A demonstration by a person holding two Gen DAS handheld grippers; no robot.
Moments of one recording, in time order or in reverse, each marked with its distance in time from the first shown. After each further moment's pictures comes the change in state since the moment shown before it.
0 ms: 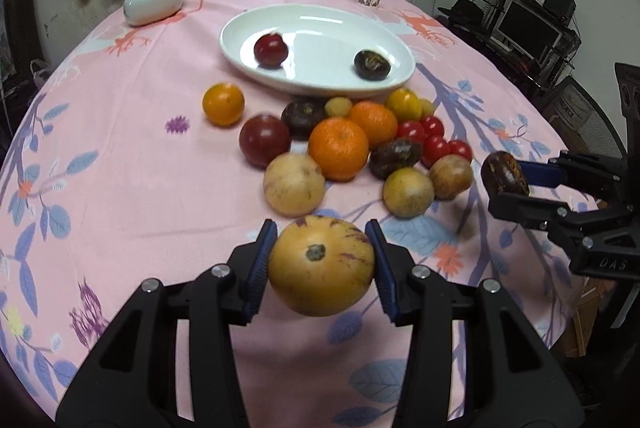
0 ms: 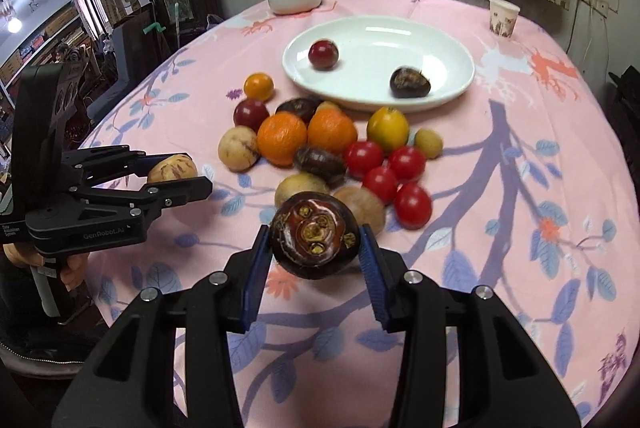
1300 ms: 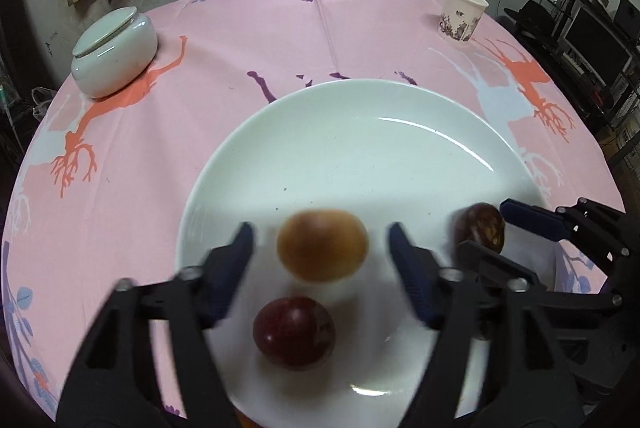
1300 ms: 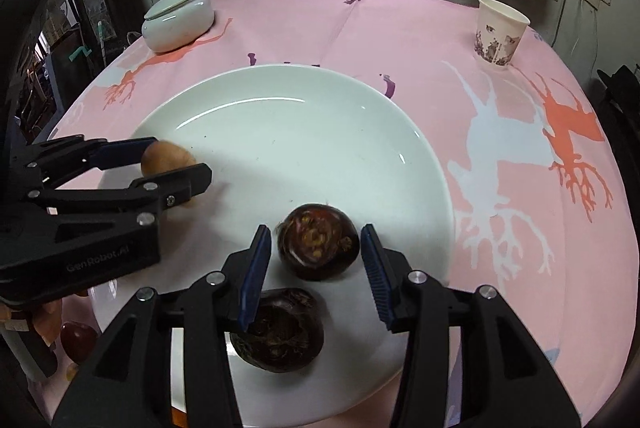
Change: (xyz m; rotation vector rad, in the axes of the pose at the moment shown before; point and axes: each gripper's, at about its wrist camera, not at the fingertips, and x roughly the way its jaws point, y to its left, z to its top) left arm 0.170 0.036 0.215 -0.048 0.094 0.173; right arm 0.164 -0.117 0.163 0.125 0.071 -0.141
